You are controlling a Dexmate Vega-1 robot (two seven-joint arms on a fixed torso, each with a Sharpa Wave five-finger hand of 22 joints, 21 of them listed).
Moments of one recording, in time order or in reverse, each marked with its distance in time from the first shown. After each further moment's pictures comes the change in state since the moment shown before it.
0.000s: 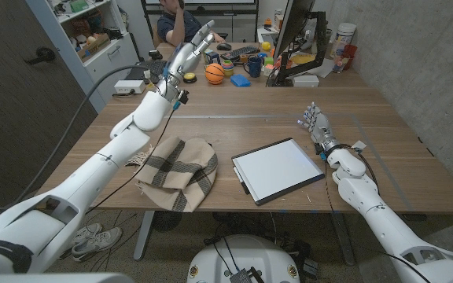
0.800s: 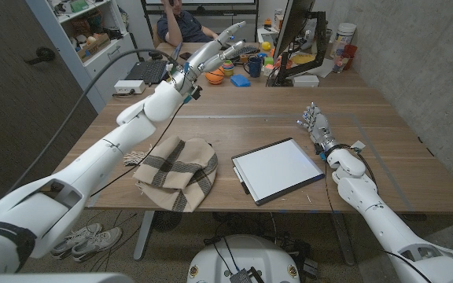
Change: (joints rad) left arm -0.112 0.006 0.096 -0.005 0.210 -0.037 -0.039; left_hand -0.004 -0.025 -0.017 -0.016 0.004 -0.034 -0.005 -0.010 0.000 -0.031 -0.024 -0.005 0.000 -0.021 -0.003 -0.008 0.003 -0.018 0.018 -0.015 0.003; right arm 0.016 0.006 0.002 0.028 0.002 0.006 0.023; right_hand 0.000 0.000 -0.005 0.004 0.000 0.000 0.000 0.000 0.000 0.000 0.000 0.000 0.000 0.000 0.000 -0.004 0.000 0.000 0.000 -0.008 0.000
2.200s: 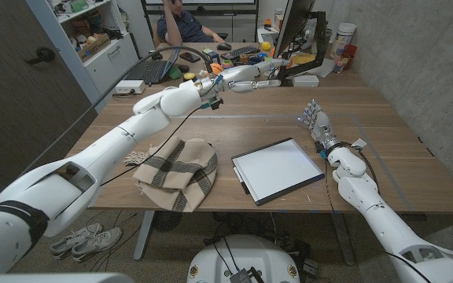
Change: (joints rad) left arm -0.125 -0.041 0.148 0.054 0.040 -0.121 -0.315; left_hand -0.001 -0.033 -0.036 -0.003 0.004 -0.051 0.005 0.000 0.002 -0.029 -0.004 0.000 0.000 -0.044 0.003 0.000 0.000 -0.016 0.044 -0.004 0.000; right arm -0.006 -0.003 0.004 -0.028 -0.012 0.016 -0.015; right_hand 0.000 0.000 -0.004 -0.004 0.000 0.000 0.000 0.000 0.000 0.000 0.000 0.000 0.000 0.000 0.000 -0.011 0.000 0.000 0.000 -0.015 0.000
